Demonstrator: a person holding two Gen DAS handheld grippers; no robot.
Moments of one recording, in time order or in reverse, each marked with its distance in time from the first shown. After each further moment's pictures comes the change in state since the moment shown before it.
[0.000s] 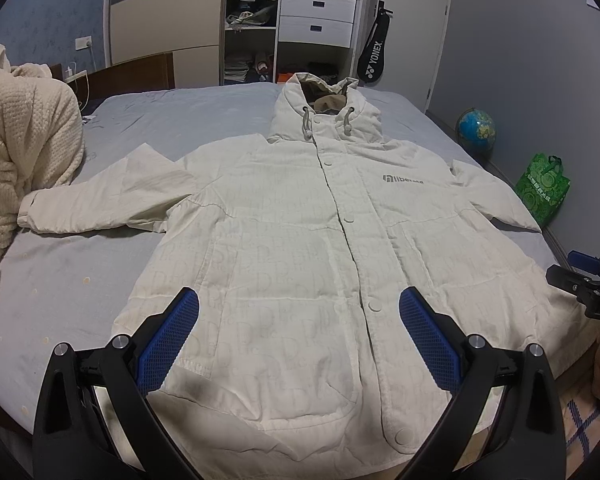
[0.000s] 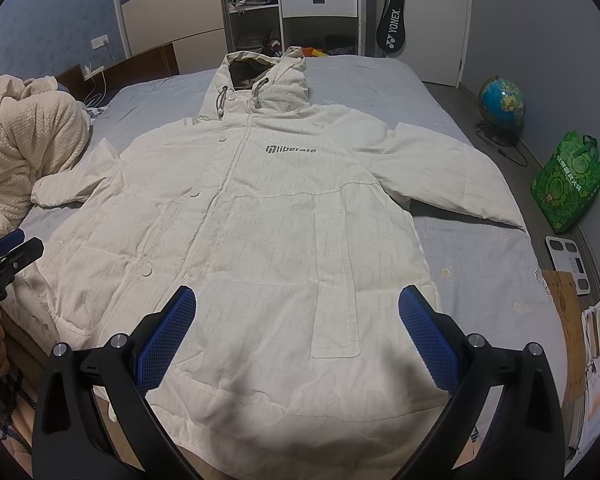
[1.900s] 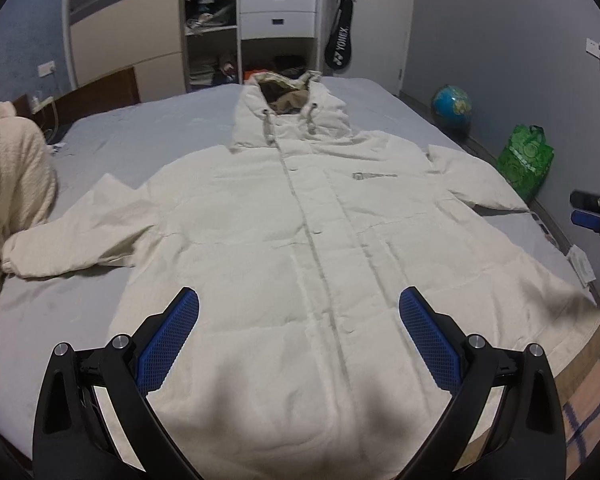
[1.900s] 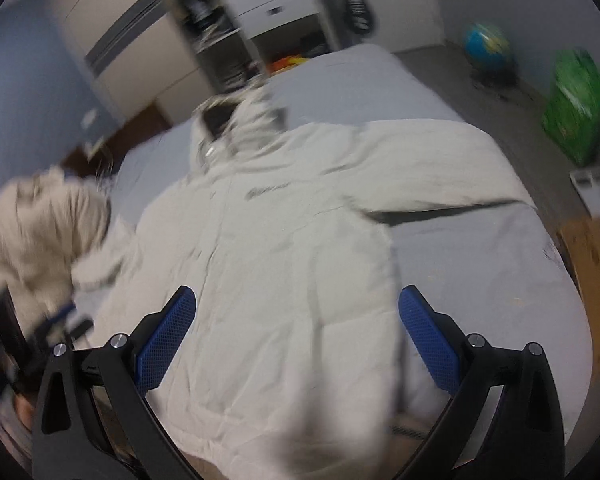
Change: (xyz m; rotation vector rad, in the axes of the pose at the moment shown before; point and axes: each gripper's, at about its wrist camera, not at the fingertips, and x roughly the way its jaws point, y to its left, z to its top) left arm 0.020 -0.036 0.033 0.123 0.042 -0.061; right arm -0.020 -0.122 0.037 0.339 -0.017 0.178
